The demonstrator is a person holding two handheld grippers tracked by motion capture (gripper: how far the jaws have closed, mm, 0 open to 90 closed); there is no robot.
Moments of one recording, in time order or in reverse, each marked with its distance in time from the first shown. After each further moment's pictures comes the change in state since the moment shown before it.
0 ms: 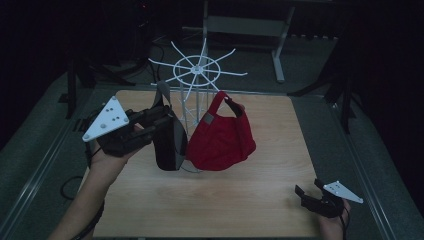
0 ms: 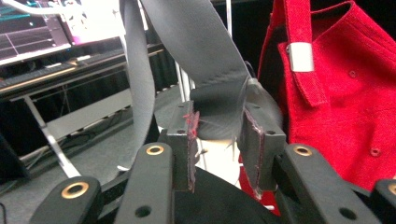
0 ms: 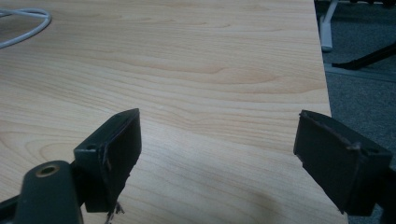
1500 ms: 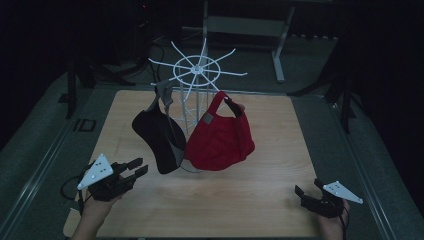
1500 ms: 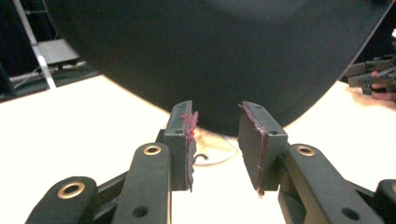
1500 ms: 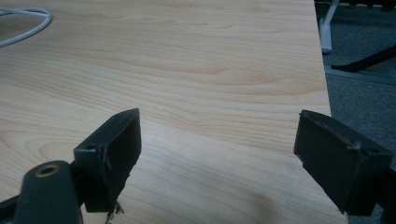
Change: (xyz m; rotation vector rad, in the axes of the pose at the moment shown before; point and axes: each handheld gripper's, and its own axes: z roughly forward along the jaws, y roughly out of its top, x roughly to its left) left arm -0.002 -0.171 -0.038 0.126 0.030 -0.195; right arm 0.001 0.000 0.000 -0.005 0.000 -0.013
